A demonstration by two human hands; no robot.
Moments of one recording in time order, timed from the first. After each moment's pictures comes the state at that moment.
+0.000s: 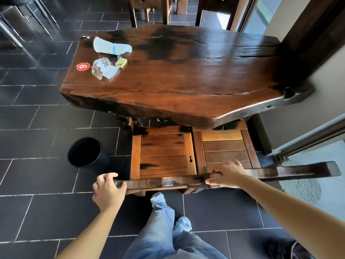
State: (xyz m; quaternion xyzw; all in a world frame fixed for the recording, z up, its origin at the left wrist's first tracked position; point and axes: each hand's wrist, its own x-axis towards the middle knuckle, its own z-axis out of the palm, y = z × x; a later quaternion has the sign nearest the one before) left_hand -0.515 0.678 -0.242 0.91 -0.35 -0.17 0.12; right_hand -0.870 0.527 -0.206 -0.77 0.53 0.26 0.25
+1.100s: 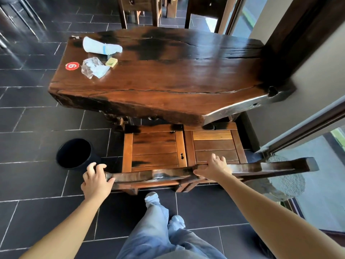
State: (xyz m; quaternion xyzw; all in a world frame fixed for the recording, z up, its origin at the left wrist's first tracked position) left_hand -0.493 0.672 -0.241 0.89 -0.42 -0.19 0.07; right_hand -0.845 0.553 -0.207 -0.63 0.71 0.17 0.26
